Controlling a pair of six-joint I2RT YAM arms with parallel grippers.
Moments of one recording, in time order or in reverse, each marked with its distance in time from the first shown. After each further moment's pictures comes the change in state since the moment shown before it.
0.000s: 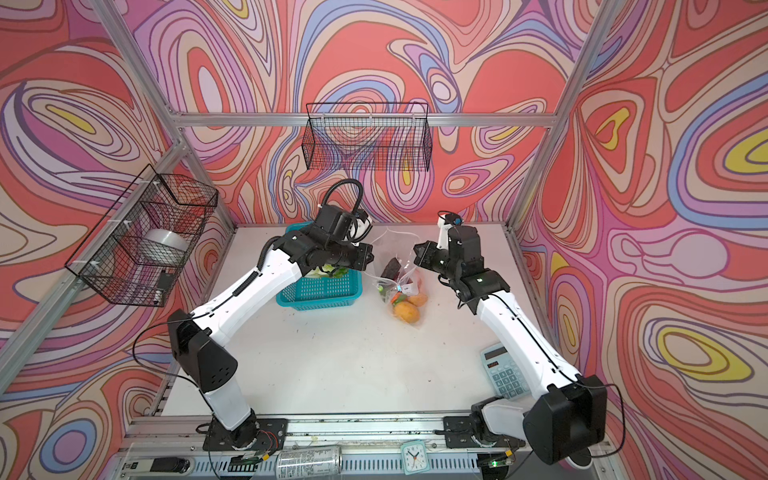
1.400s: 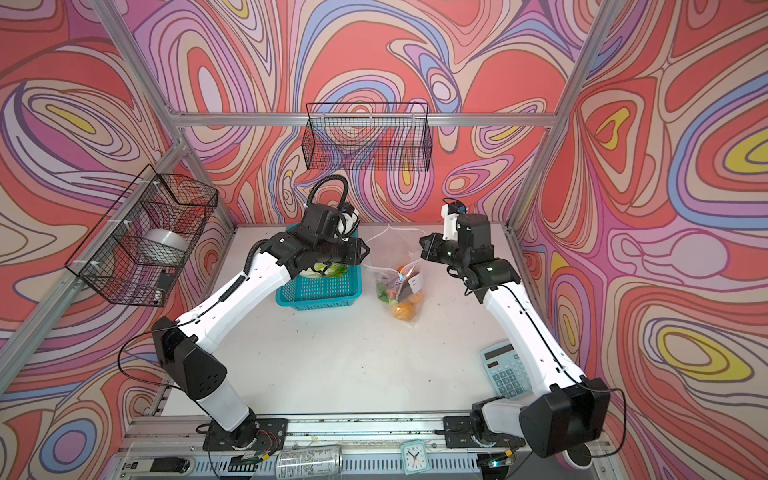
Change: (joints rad) left arm 0.042 -0.039 -0.088 0.079 -0.076 -0.025; right arm -0.051 0.047 0.119 -0.115 -0.080 -0.117
